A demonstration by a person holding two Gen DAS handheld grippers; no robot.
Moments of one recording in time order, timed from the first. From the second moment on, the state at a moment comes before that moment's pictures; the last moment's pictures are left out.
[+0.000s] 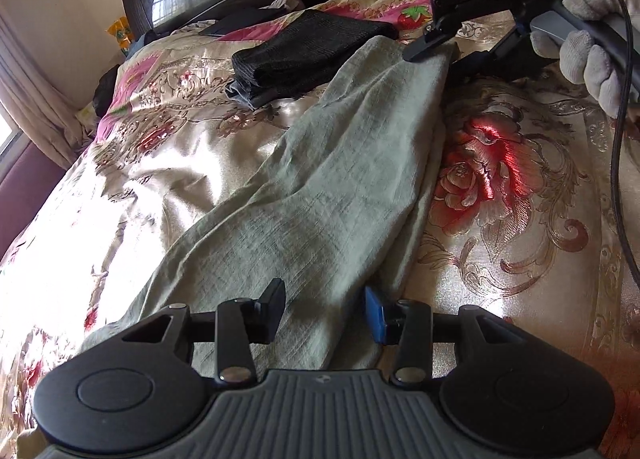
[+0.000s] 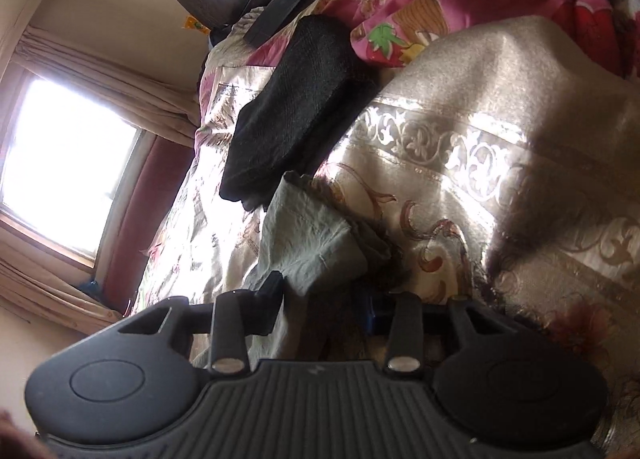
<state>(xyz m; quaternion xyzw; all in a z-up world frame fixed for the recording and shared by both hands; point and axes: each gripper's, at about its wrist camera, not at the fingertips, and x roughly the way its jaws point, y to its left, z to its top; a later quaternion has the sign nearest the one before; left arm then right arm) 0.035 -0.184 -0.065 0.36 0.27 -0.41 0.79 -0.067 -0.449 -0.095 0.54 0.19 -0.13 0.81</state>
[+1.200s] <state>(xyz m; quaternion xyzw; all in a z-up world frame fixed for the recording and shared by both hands) 0.036 -0.219 -0.067 0.41 0.26 -0.43 0.76 -0.063 -0.547 -0.100 0.56 0.25 0.11 0.79</state>
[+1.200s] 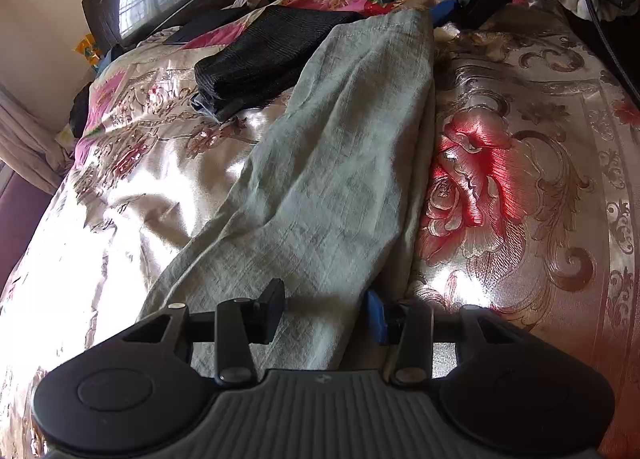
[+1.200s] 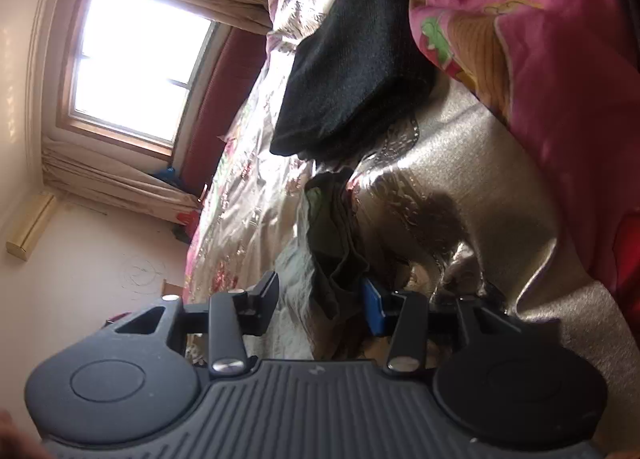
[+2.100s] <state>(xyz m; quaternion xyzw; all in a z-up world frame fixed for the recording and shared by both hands) 0.032 -0.228 -0.071 0.45 0.26 -0.42 0.75 -0.090 -0.468 -0.079 0.43 0.30 0.01 0.85</state>
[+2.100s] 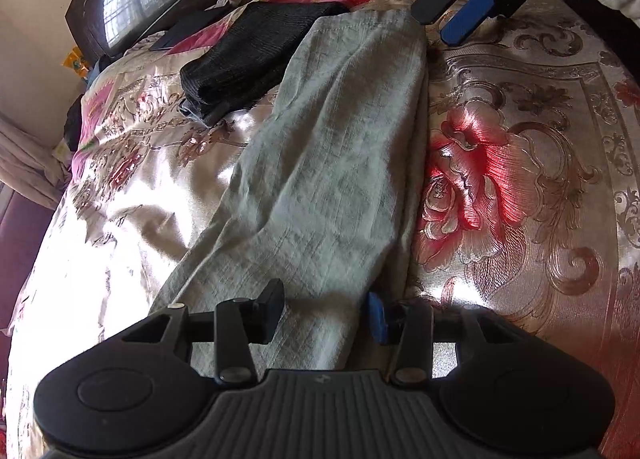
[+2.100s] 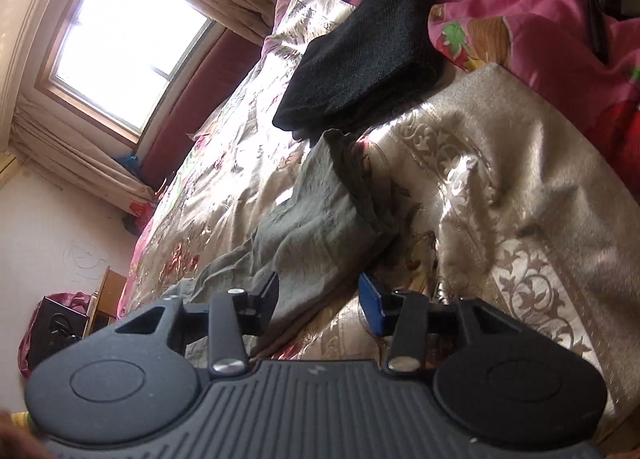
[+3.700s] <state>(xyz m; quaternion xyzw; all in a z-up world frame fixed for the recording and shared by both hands) 0.073 -0.029 -0.056 0.18 0.27 -0.29 0.90 -0.023 -0.420 0.054 0.34 0.21 -0.22 0.89</state>
